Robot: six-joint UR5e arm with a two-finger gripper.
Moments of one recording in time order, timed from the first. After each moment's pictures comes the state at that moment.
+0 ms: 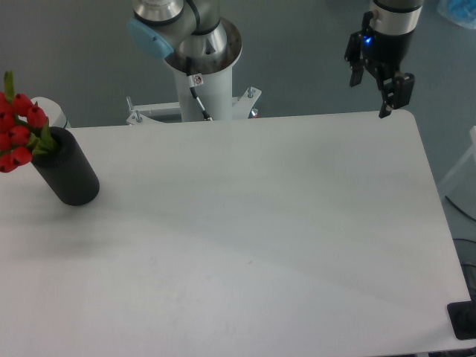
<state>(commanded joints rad) 2.92 -1.62 -1.62 -1.36 1.49 2.05</state>
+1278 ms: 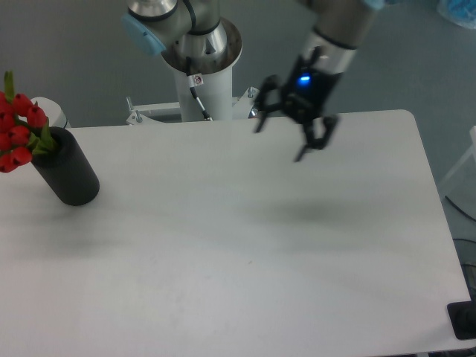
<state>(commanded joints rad) 2.68 -1.47 -1.97 -1.25 0.80 1.42</state>
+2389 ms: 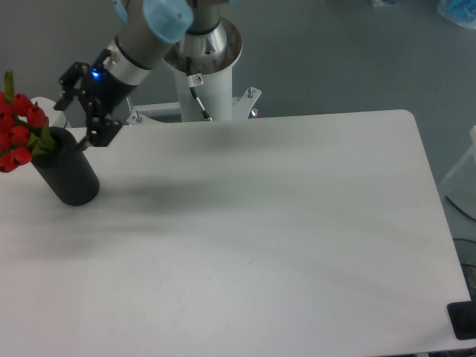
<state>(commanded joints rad) 2.18 -1.41 -2.17 -1.00 0.75 1.15</state>
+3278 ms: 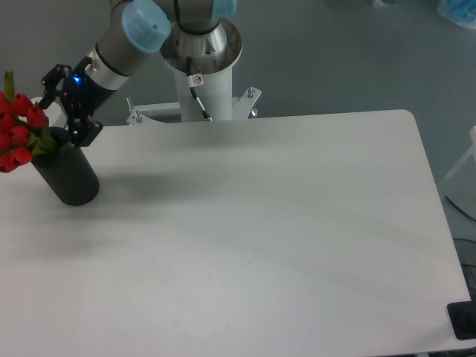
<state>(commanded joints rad) 2.12 -1.46 -2.19 -0.86 0.74 1.00</state>
